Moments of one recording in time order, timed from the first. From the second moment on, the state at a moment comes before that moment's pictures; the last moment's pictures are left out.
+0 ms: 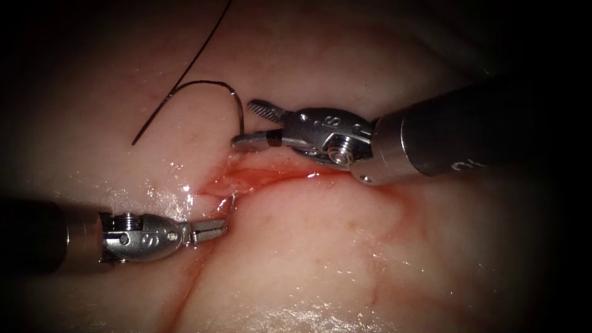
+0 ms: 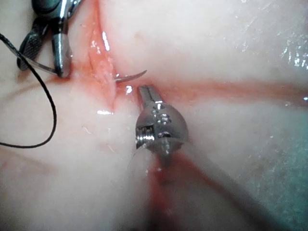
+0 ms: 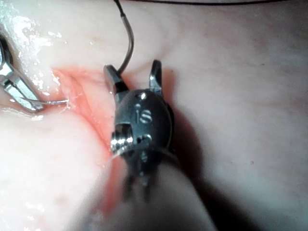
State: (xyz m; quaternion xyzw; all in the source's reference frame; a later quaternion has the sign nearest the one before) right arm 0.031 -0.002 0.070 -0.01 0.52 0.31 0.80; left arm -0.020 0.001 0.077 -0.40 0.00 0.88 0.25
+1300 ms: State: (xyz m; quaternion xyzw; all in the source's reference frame) right arm 0.035 -0.001 0.066 0.11 0.52 0.39 0.75; left arm -0.020 0.001 0.076 -0.40 0.00 0.88 0.24
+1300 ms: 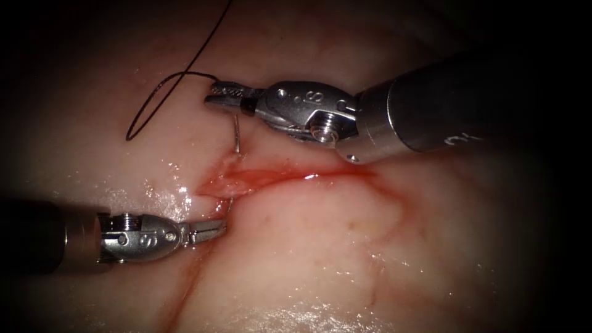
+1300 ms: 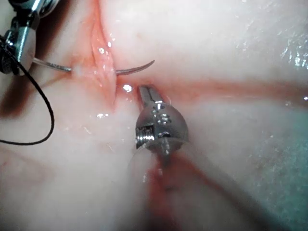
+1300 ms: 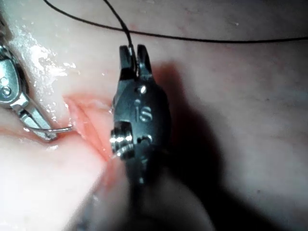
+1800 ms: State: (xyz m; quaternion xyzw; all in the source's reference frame) right arm 0.035 -0.005 0.067 0.22 0.42 0.51 0.72; left arm -0.019 0.001 0.076 -0.40 0.00 0.88 0.24
